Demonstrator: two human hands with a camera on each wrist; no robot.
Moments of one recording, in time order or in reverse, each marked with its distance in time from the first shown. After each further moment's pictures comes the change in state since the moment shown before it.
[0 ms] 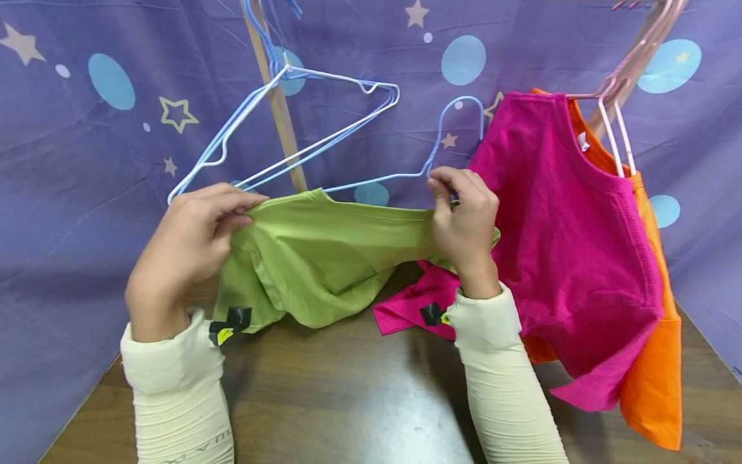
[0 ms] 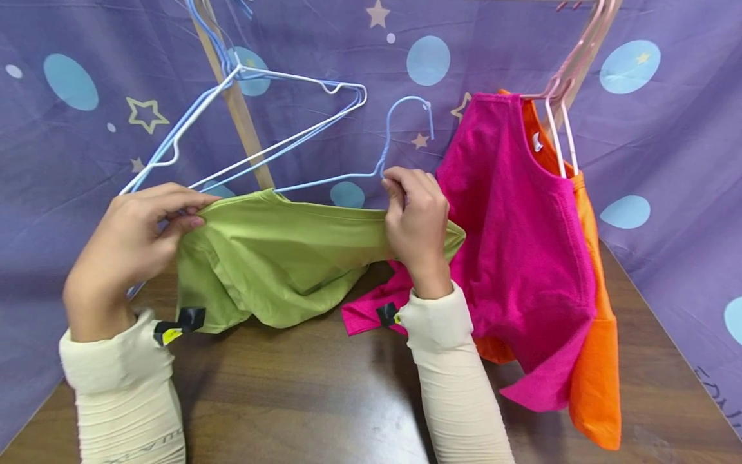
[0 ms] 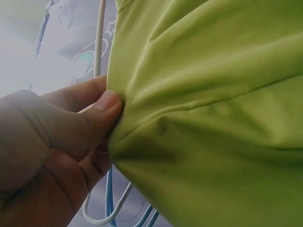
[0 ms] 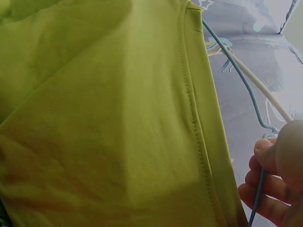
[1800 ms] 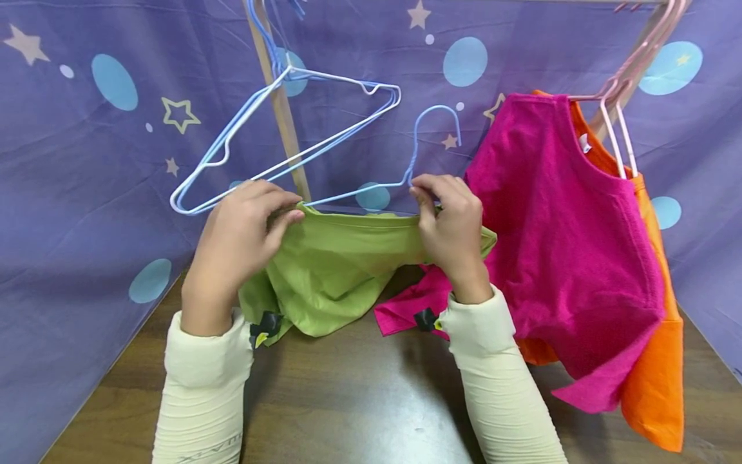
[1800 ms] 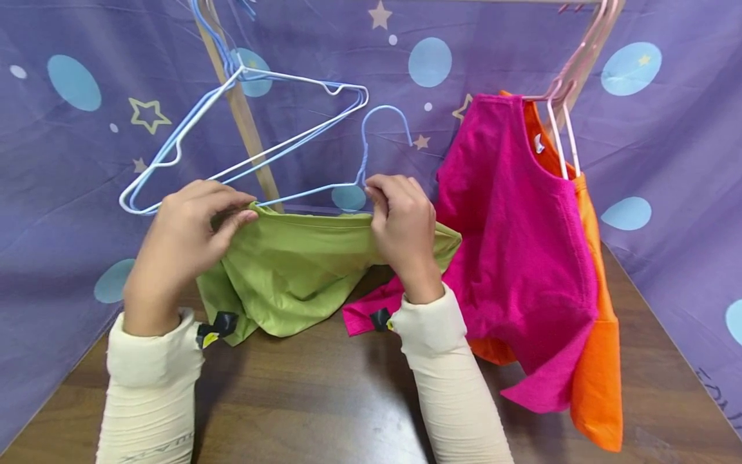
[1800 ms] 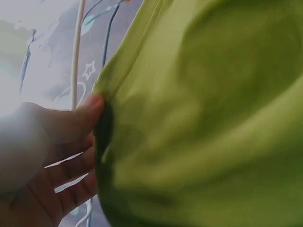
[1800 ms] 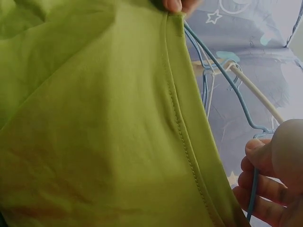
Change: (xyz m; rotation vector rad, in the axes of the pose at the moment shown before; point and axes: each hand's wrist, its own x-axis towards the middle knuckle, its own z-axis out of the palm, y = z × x) left_hand 0.018 0.024 0.036 0.094 0.062 0.036; right_hand -0.004 -0.013 0.007 -0.006 -0.136 -0.064
